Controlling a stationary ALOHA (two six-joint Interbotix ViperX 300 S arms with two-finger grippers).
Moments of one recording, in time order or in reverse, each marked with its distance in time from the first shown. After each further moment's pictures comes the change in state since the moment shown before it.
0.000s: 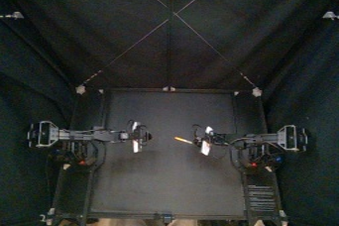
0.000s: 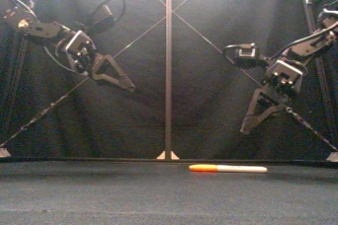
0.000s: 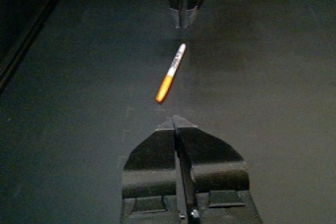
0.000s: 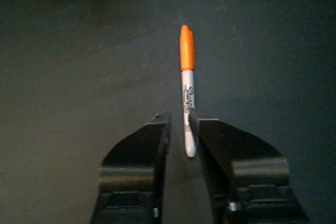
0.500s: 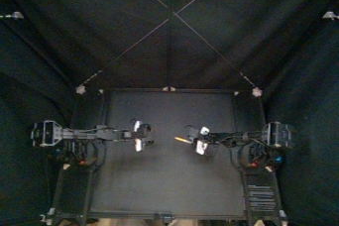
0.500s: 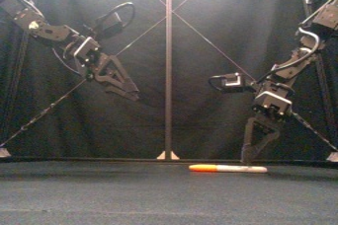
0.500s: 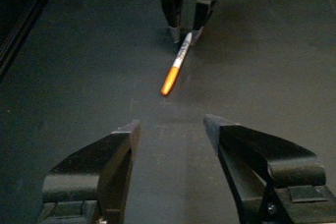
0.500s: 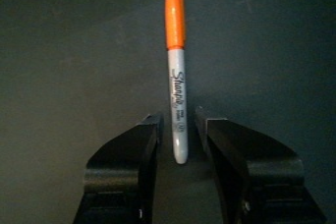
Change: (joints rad) left arm 0.015 0.032 -0.037 0.000 0.046 -0.002; right arm -0.046 0.212 -0.074 -0.018 0.029 0.000
